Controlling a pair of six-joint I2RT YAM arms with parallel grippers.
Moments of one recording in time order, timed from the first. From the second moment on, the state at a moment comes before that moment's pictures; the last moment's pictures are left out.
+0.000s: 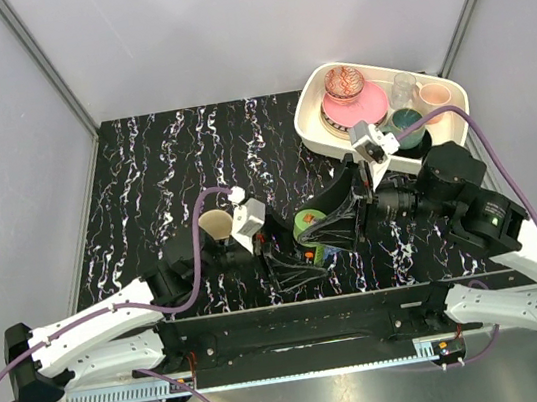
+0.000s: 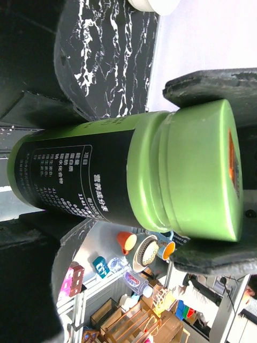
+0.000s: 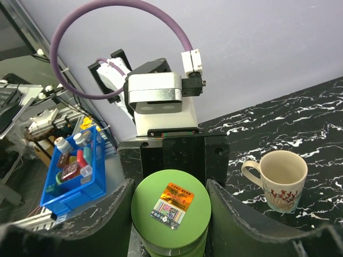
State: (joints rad) left arm -1.13 0.94 0.79 0.33 0.49 -0.37; right arm 0.95 0.86 1.24 -0.29 -0.49 0.36
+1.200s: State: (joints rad) left arm -1.12 0.94 0.81 0.06 0.39 -0.29; right arm 0.96 0.93 1.56 -0.68 -0.02 0.31
